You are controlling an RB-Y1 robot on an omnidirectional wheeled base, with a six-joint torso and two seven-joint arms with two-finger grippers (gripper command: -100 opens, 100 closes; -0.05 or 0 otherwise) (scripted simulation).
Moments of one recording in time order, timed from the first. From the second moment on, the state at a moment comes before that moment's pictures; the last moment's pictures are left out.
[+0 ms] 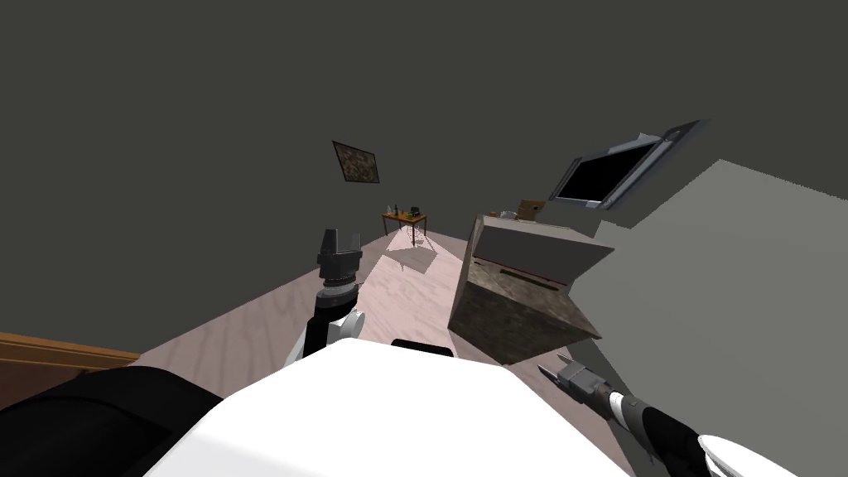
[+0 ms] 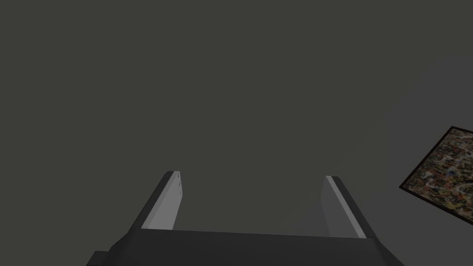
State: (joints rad) left arm 0.49 -0.01 -0.03 -2.37 -0.06 -0.64 0.00; right arm 0.81 -1.18 -0.02 -1.57 0.92 -0.40 0.00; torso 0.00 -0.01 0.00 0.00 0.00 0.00
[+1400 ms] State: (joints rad) left arm 0.49 -0.01 -0.03 -2.37 -0.06 -0.64 0.00; right arm 0.85 -1.53 -0.01 -1.37 1.05 -0.38 0.09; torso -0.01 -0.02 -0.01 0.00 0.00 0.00
